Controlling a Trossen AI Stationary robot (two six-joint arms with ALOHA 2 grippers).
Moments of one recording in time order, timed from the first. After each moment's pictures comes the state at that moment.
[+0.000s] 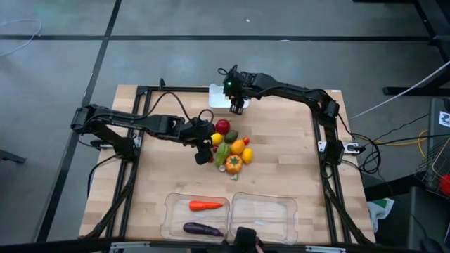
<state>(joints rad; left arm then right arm) 0.00 1.44 1.11 -0.57 -0.18 -0.39 -0.43 2.03 1.87 -0.89 0.26 -0.27</state>
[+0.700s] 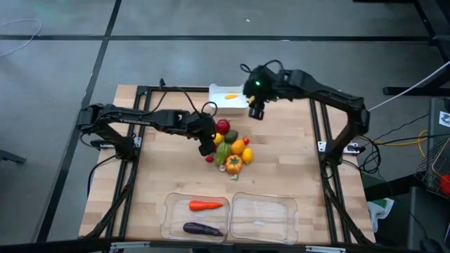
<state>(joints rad) 0.10 1.51 1.11 -0.57 -0.18 -0.34 -0.30 1.68 1.86 -1.13 0.19 -0.21</state>
